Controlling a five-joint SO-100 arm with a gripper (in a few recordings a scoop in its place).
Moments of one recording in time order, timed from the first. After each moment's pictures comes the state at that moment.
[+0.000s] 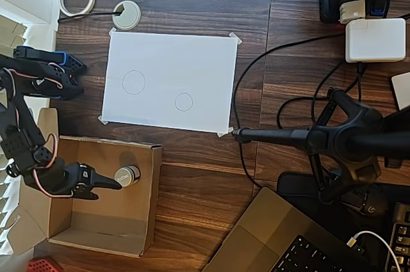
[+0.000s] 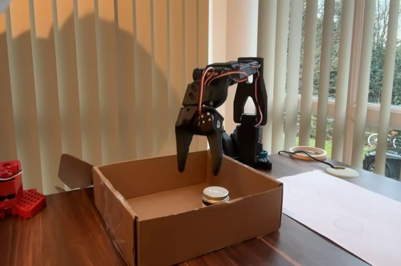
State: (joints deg) arm 57.8 83.3 94.6 49.7 -93.9
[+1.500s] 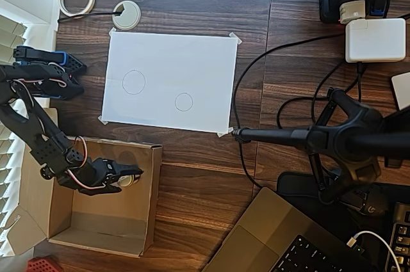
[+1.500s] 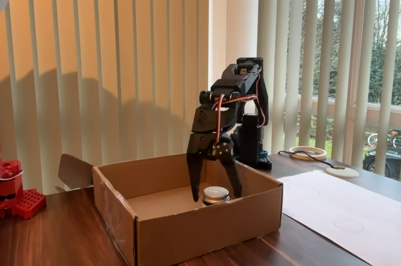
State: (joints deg) arm 54.1 80.1 100.9 43.8 -103.4
